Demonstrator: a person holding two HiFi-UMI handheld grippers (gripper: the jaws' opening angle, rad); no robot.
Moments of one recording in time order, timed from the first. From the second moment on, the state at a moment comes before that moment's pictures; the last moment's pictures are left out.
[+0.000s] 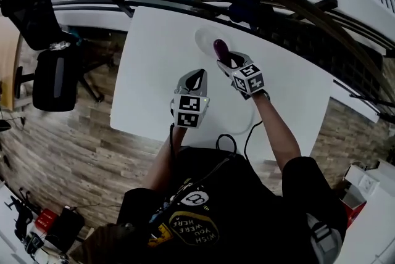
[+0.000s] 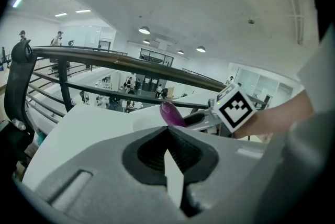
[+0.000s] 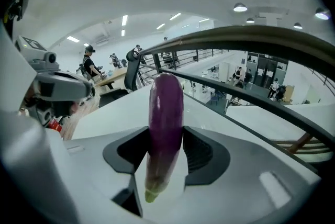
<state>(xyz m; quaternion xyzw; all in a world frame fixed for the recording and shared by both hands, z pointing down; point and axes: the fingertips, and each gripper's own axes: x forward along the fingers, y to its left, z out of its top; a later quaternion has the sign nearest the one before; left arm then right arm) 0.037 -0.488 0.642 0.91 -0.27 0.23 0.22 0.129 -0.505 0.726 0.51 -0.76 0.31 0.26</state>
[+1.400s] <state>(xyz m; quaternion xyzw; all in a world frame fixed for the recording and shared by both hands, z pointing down) 0.031 -0.416 0.600 0.92 -0.28 0.21 0.19 0.119 -0.403 0.621 0.58 -0.75 0.28 0.13</state>
